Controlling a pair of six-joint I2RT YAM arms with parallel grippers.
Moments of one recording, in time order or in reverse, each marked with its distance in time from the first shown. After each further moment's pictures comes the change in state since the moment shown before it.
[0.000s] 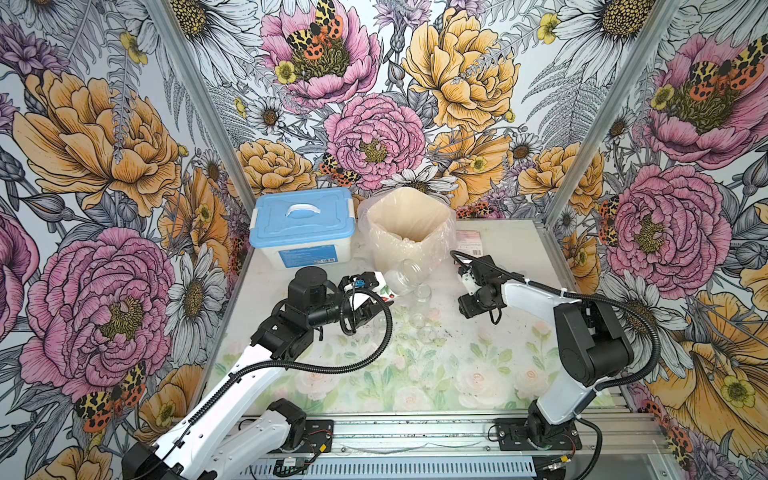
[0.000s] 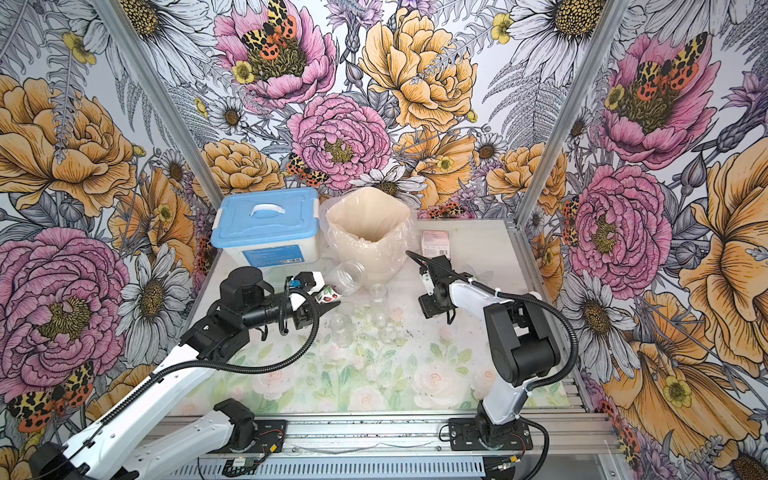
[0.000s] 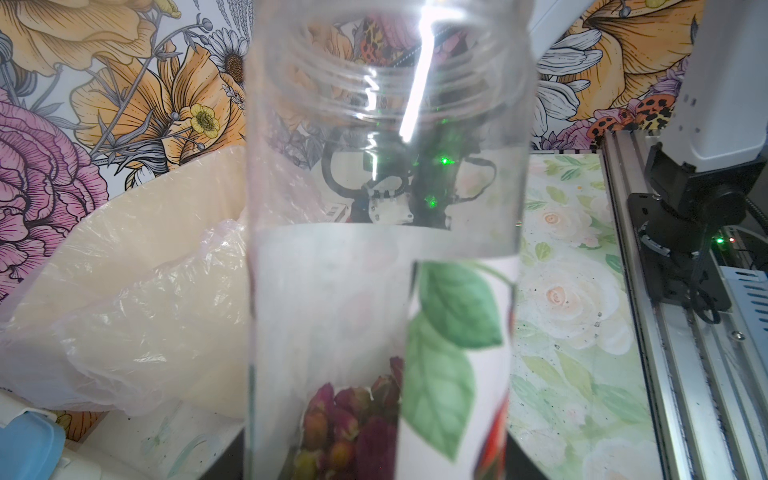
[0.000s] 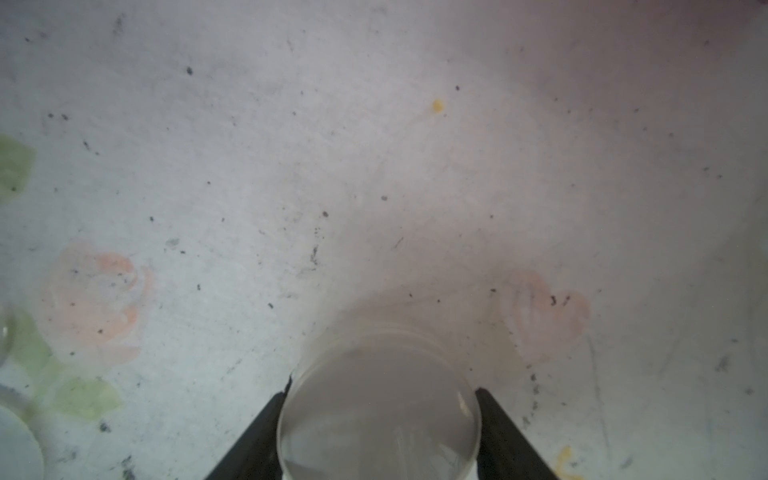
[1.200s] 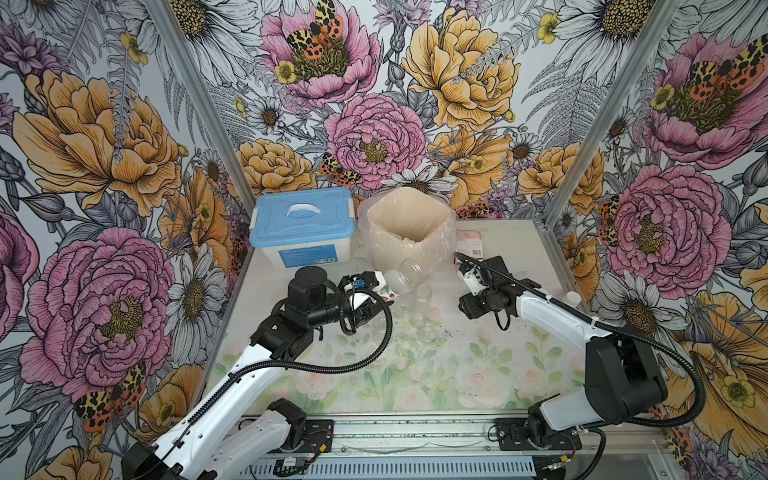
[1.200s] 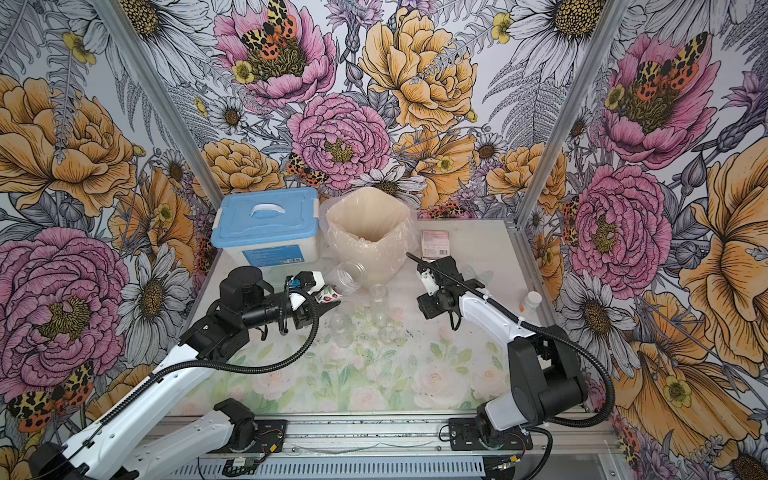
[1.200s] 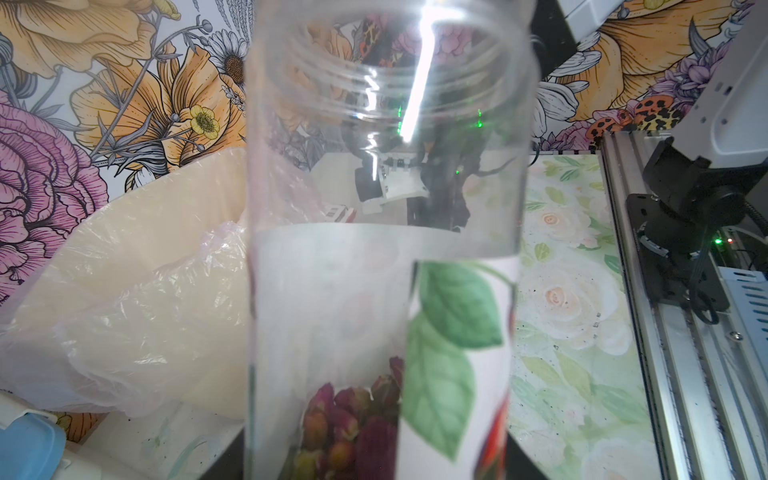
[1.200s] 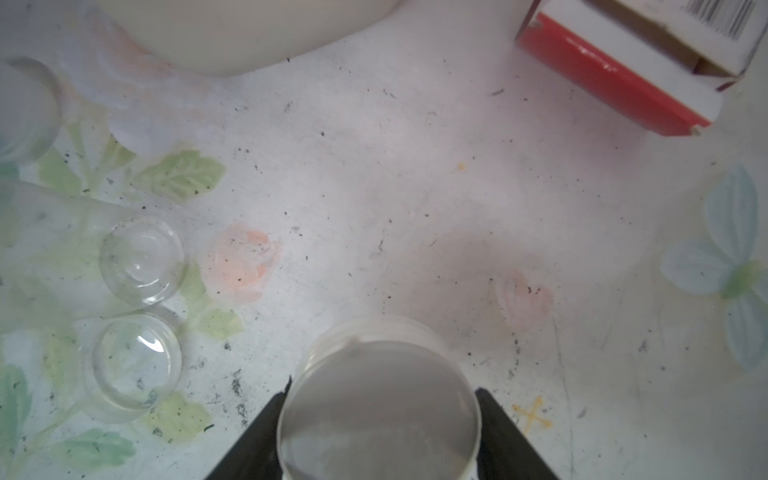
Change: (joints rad) left arm -0.001 0.000 0.006 -0.005 0.000 0.000; right arm 0.030 -0.214 -0.074 -0.003 -0.036 -0.045
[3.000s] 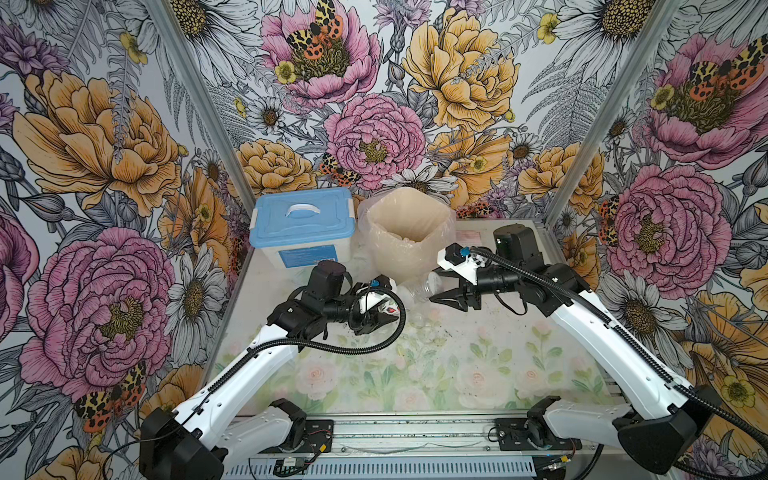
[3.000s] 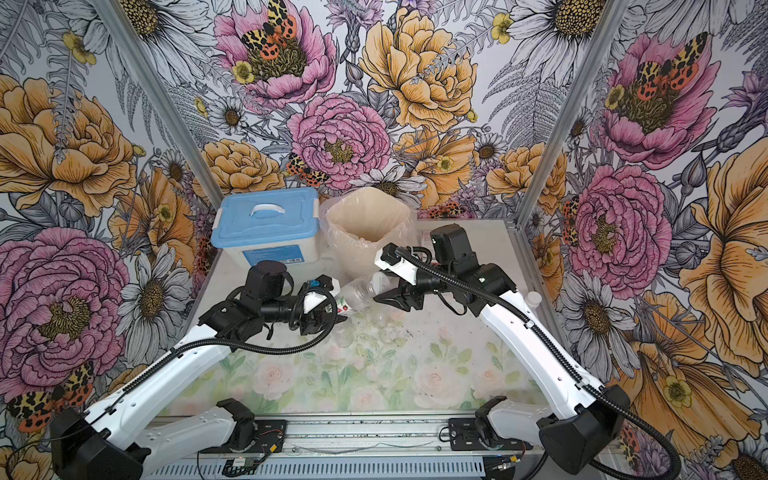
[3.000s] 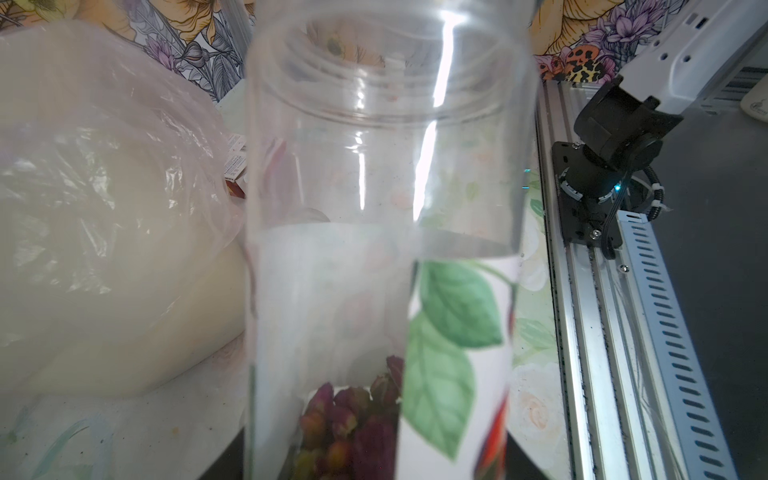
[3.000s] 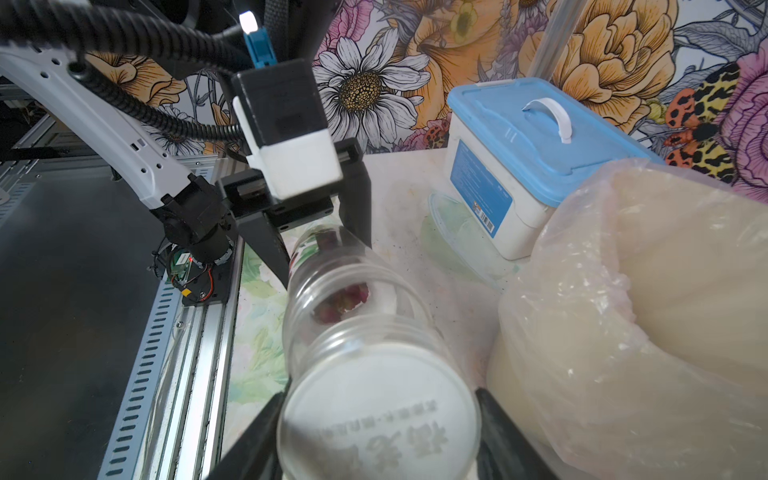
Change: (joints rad) left arm -0.014 0.148 0.071 -0.214 0.098 0.053; right arm 0.169 -0.269 0.392 -0.218 -0.680 -0.400
